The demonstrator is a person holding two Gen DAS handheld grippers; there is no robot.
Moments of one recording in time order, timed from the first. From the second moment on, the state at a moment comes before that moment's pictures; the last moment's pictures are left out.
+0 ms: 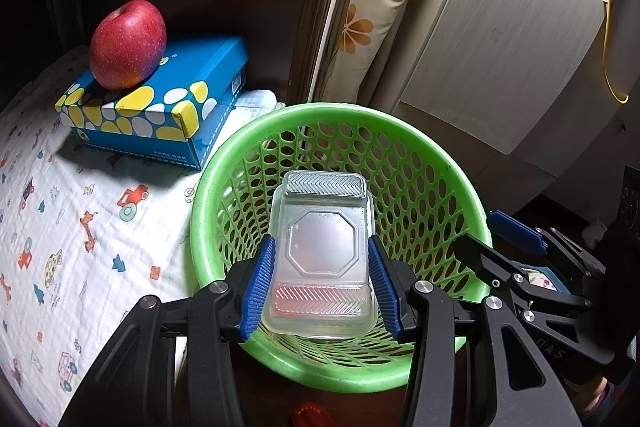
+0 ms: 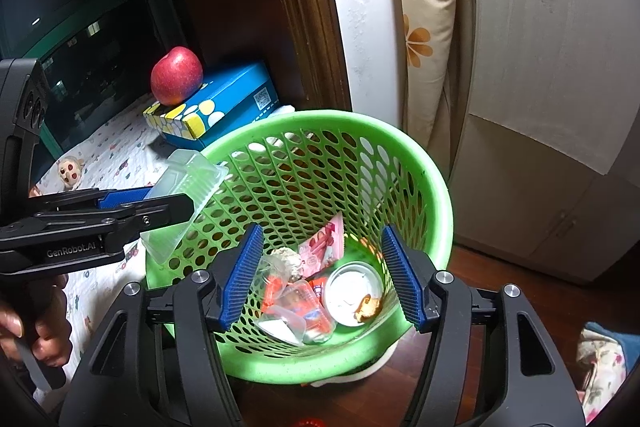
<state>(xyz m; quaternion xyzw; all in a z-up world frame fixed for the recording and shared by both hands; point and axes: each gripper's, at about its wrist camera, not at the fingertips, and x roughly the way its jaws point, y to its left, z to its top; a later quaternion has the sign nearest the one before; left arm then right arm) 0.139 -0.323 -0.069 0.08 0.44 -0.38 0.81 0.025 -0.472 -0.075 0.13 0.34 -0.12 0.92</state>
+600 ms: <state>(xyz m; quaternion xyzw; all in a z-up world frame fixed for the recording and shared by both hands) 0.140 -0.298 -0.065 0.07 0.44 -0.37 0.82 0.019 -0.455 -0.074 0.12 0.34 -0.11 0.93</state>
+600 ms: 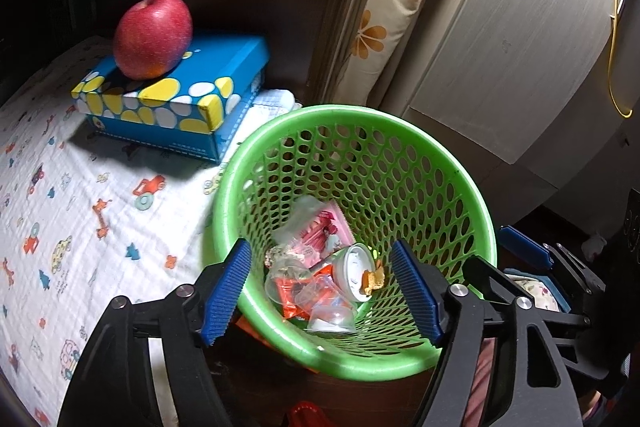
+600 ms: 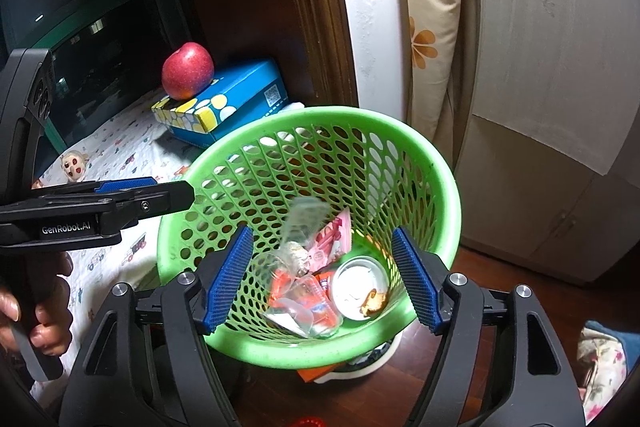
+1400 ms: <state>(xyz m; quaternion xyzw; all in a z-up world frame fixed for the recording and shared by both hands) 0.131 -0.149 -0.031 0.05 0.37 -0.22 0.90 0.043 -0.365 -0.045 0.11 0.32 -0.04 0.94</state>
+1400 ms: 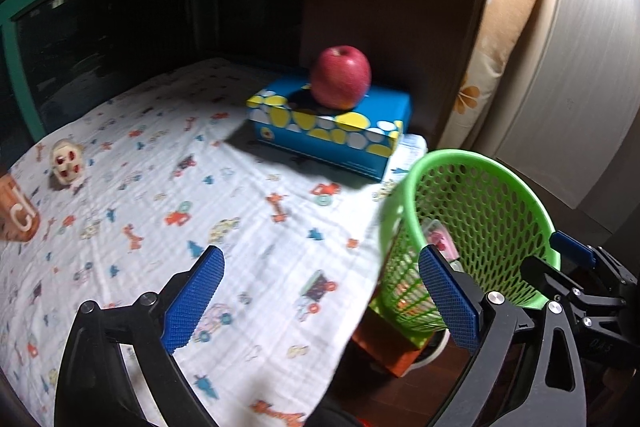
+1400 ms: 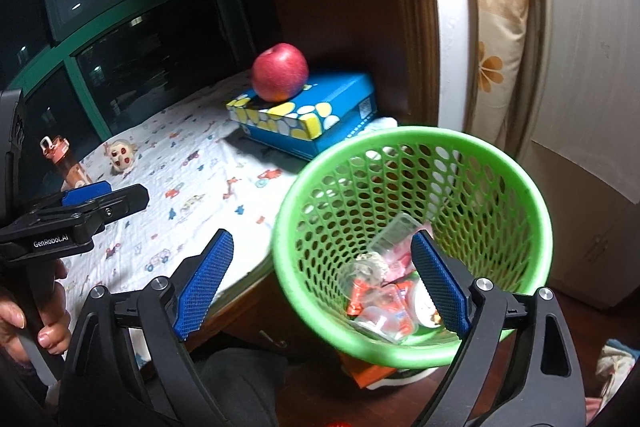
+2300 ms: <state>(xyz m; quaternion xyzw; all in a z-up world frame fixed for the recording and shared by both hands) 0.093 -0.001 -0.011 0.03 0.33 -0.04 0.94 0.055 -0.266 -0.021 0.07 0.30 0.03 0.95</state>
